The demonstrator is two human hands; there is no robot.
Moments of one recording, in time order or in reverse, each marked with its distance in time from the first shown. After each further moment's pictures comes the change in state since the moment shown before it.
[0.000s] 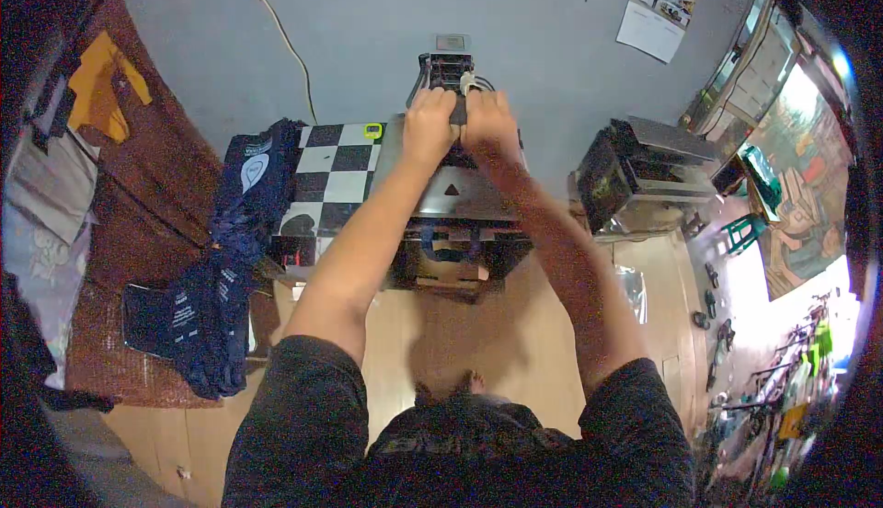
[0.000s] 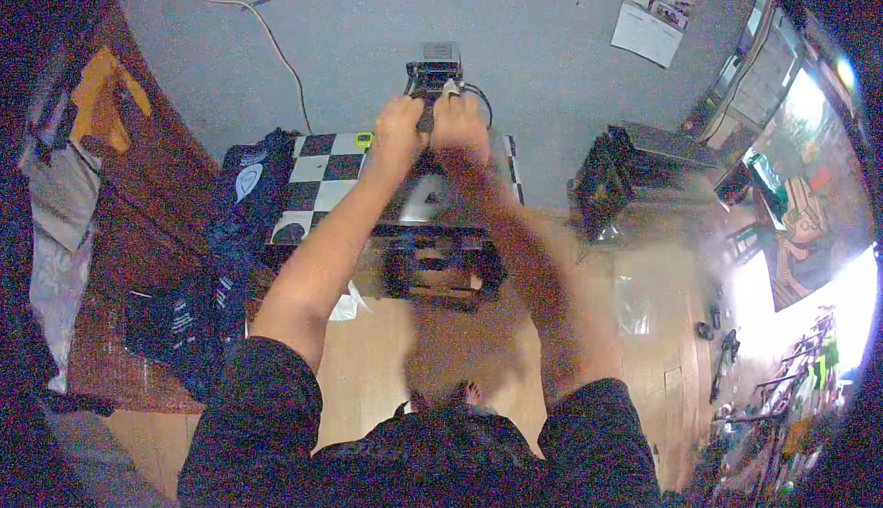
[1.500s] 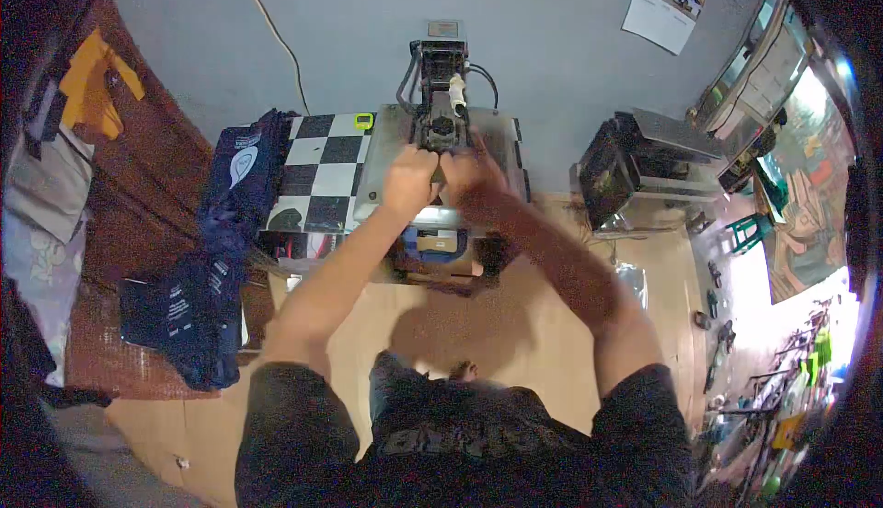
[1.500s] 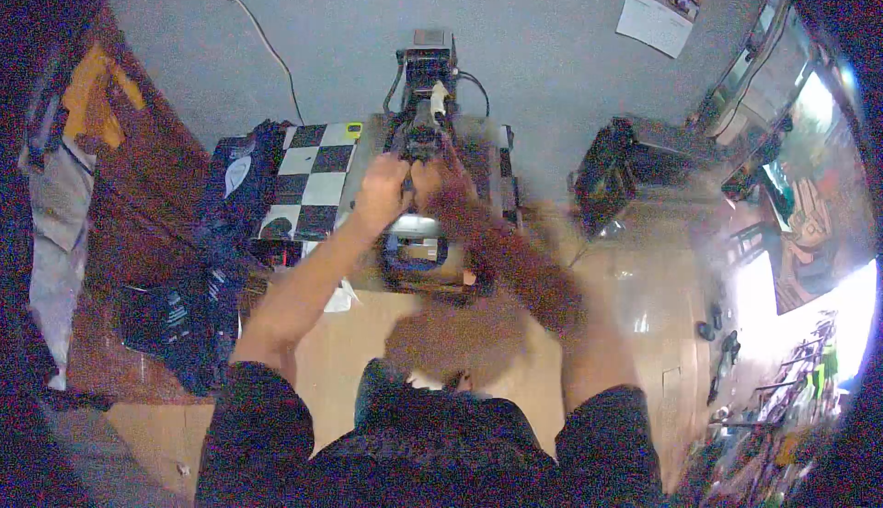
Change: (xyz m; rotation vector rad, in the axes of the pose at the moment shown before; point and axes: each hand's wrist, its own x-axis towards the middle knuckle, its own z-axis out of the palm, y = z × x) left_hand -0.092 0.009 0.022 0.021 -0.215 0.047; right_hand -0.080 0.033 0.020 0.039 -0.592 -0.284
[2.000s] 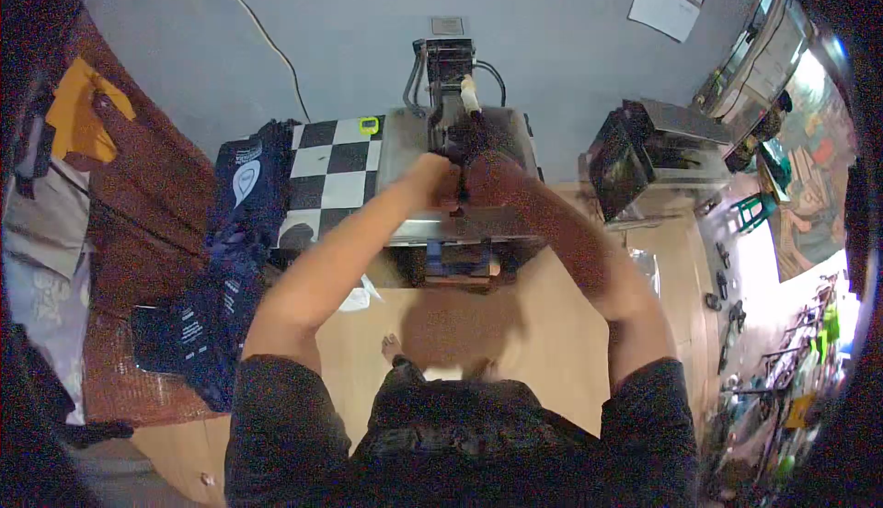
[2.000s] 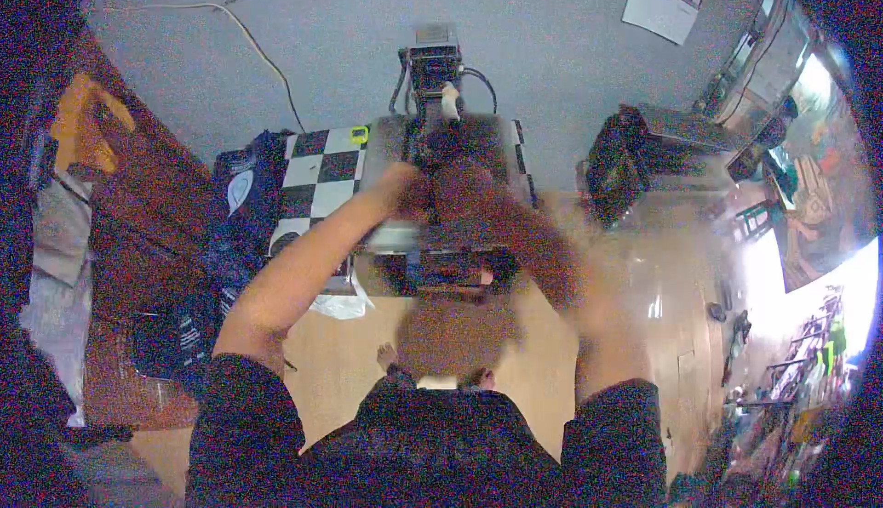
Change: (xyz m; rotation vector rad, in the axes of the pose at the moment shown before) left_hand 0.019 -0.062 0.030 -0.929 -0.960 -0.835; right_hand 0.029 0.024 0.047 0.066 -0.338 -0.183
